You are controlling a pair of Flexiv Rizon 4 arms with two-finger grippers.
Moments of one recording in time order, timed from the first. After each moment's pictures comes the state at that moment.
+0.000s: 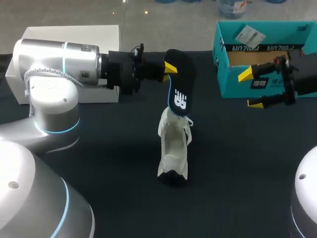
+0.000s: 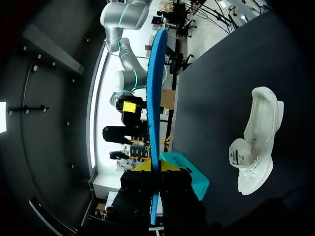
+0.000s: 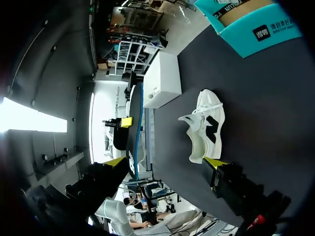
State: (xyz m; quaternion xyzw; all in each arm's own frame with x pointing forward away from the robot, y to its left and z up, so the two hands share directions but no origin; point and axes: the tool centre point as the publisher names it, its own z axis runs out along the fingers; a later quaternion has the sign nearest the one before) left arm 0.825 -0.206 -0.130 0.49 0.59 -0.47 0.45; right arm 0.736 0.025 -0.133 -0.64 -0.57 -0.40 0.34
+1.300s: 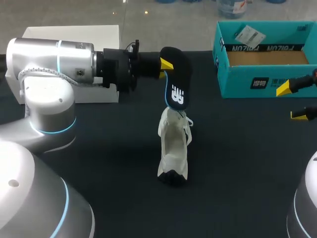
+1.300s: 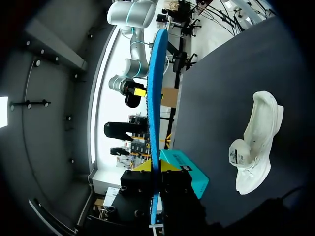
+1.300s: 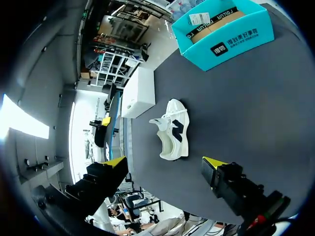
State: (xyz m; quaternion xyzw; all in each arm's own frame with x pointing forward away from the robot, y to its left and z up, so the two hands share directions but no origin) left arm 0.826 -0.196 -0.121 0.47 0.60 -0.47 0.45; right arm 0.692 -0.061 -0.139 -0.69 -0.57 -0.37 0.24
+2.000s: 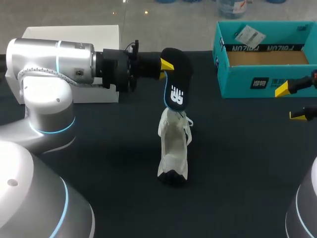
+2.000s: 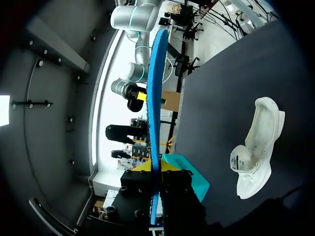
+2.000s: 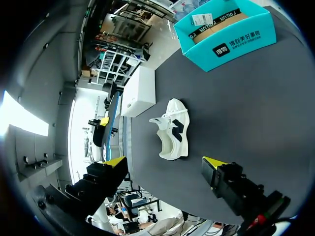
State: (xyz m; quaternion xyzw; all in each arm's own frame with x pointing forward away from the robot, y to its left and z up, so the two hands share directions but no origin) left arm 0.819 -0.197 -0.115 0.47 0.59 -0.49 0.44; right arm 0.692 -0.057 -0.138 -0.69 -0.58 -0.37 0.23
